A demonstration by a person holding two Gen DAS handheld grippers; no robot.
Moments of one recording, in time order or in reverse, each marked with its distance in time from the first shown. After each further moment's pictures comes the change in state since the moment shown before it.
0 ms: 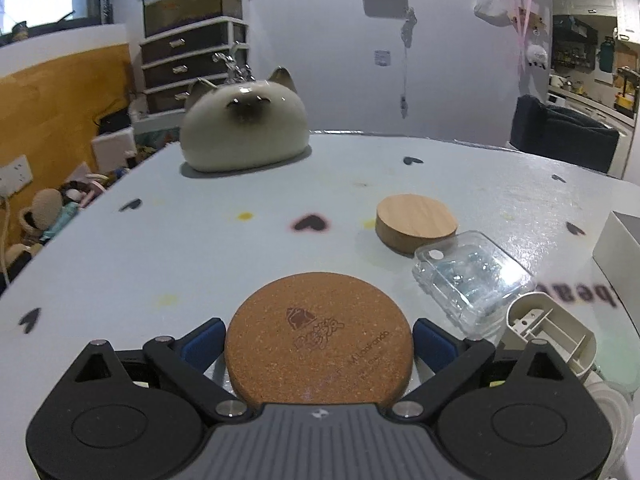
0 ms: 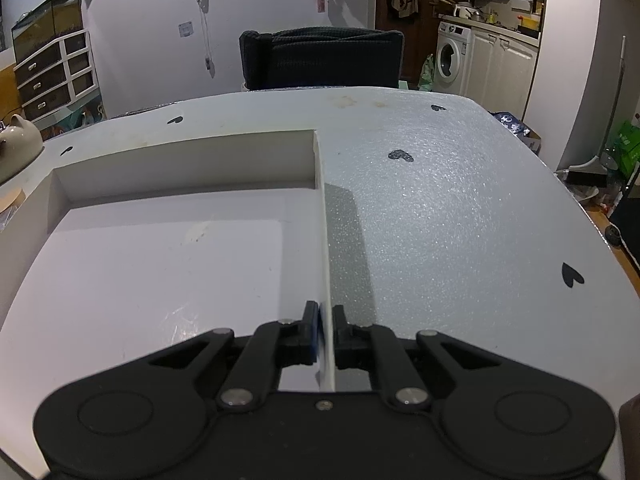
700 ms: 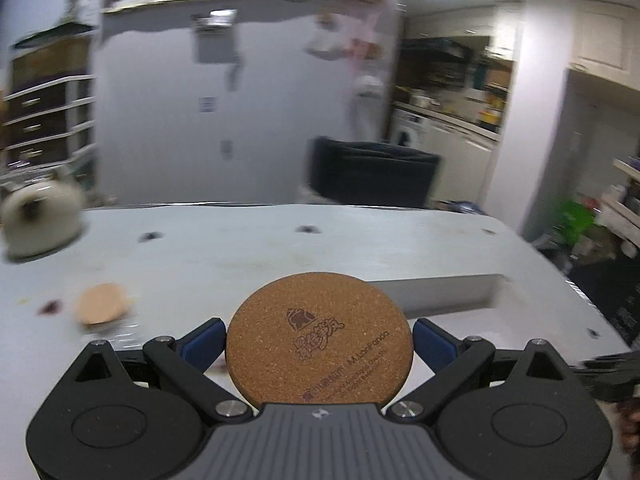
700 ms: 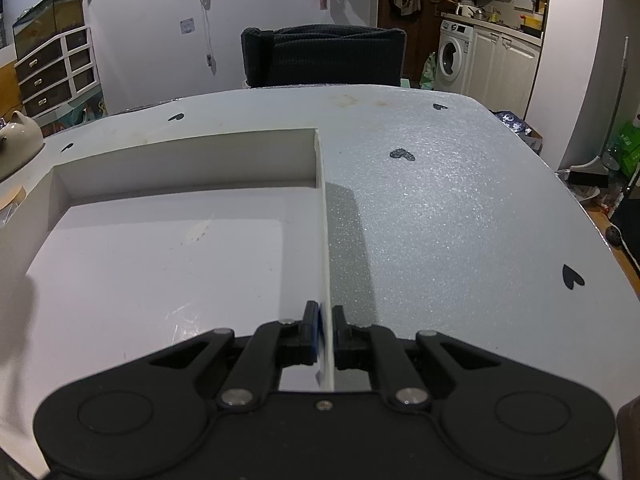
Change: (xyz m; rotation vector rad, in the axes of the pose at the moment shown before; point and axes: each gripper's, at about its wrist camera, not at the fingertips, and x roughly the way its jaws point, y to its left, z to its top) left arm -0.101 -0.215 0.050 0.082 -0.069 -0.416; right arm 0.000 0.000 0.003 -0.012 0.011 0.004
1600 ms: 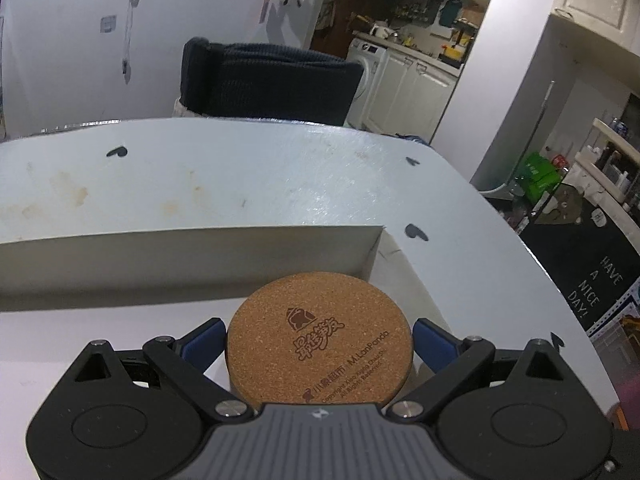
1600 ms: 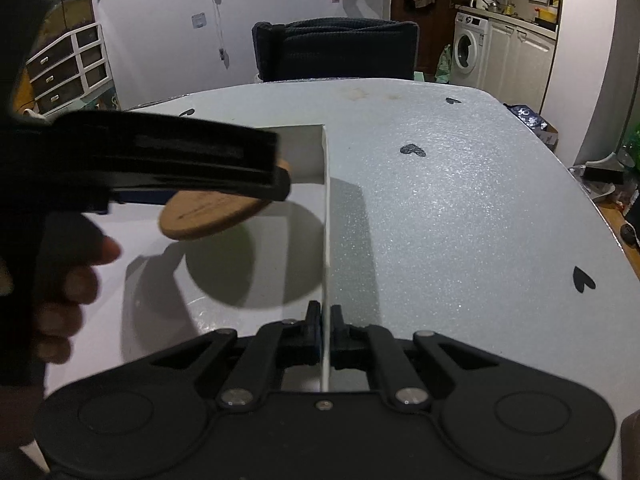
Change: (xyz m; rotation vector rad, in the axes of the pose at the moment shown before) left arm 0.168 -0.153 -0.005 -0.062 0.224 -0.133; right arm 0.003 -0.006 0.004 0.001 0.026 0.057
